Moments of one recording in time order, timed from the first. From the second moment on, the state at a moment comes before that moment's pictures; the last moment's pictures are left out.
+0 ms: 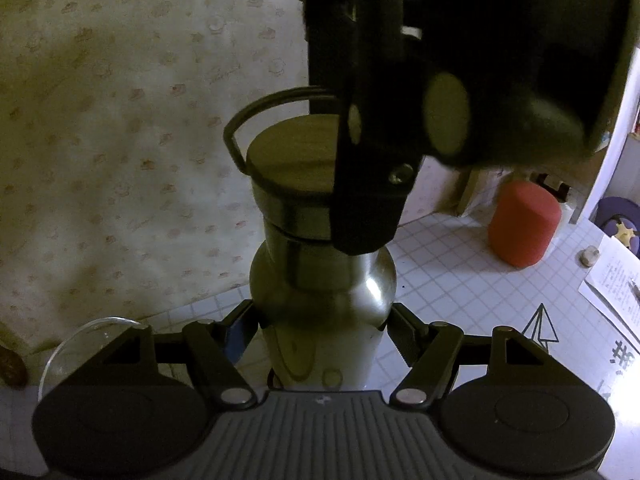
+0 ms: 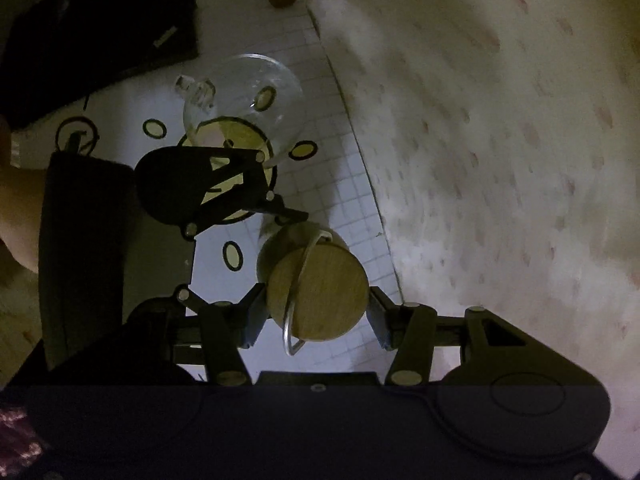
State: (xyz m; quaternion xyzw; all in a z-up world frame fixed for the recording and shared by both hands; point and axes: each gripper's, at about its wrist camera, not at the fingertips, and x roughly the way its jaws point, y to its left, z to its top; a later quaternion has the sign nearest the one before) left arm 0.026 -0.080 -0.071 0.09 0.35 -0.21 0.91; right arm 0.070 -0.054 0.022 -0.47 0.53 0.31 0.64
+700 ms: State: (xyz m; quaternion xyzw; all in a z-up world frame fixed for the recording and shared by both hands) left arm 0.025 -0.085 -0.072 0.09 0.35 -0.21 0.91; right arm 0.115 -0.085 0.026 -0.14 0.65 0.12 0.74
